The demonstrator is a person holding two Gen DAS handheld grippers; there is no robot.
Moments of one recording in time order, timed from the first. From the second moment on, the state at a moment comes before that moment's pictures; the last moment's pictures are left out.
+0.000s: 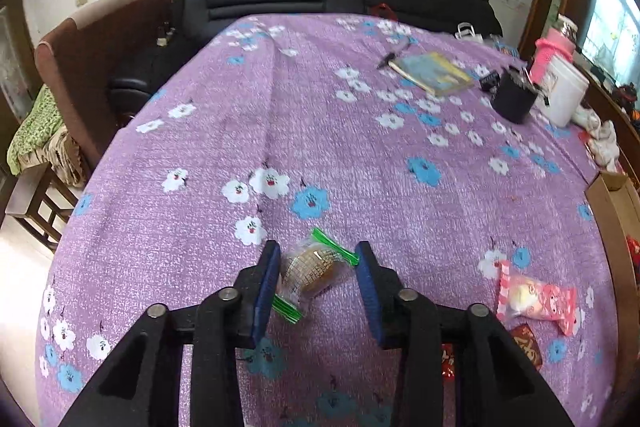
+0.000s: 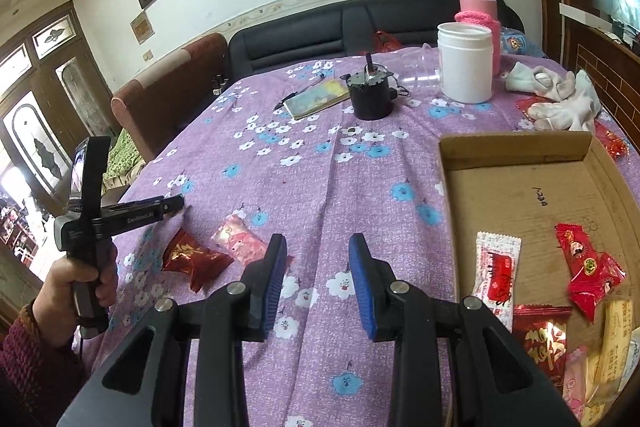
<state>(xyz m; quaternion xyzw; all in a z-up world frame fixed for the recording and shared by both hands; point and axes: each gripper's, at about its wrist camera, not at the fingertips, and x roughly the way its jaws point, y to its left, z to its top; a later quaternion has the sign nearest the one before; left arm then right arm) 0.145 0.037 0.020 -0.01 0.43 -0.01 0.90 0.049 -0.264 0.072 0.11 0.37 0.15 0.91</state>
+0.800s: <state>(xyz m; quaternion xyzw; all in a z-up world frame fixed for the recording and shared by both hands) 0.082 0.041 0.024 0.00 0.38 0.00 0.92 0.034 -0.158 0.065 -0.01 0.40 0.33 0.85</state>
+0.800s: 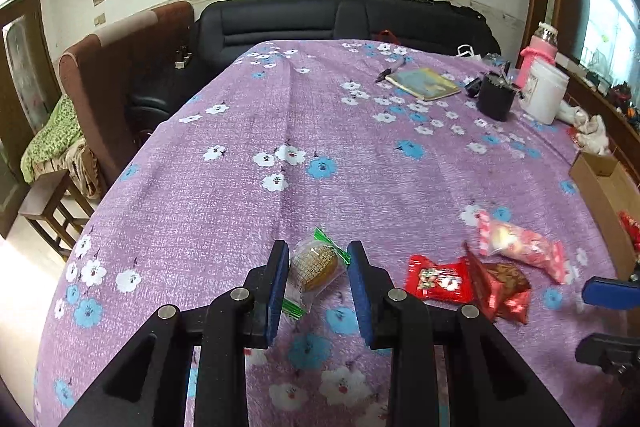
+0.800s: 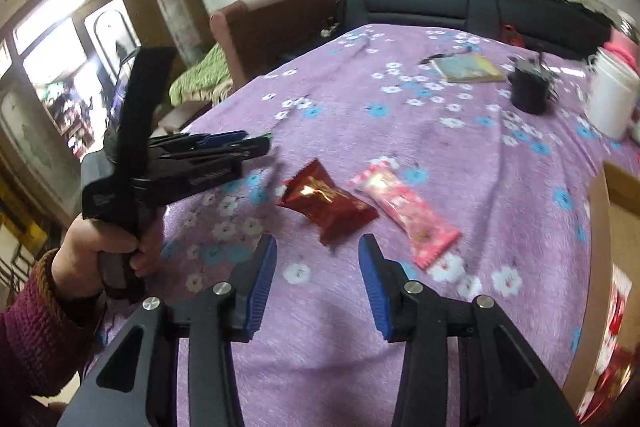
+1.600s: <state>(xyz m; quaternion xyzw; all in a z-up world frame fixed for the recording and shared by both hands) 0.071 0.042 0.039 0.02 0.33 0.02 0.94 0.045 -0.119 0.061 0.00 0.41 0.29 0.86</state>
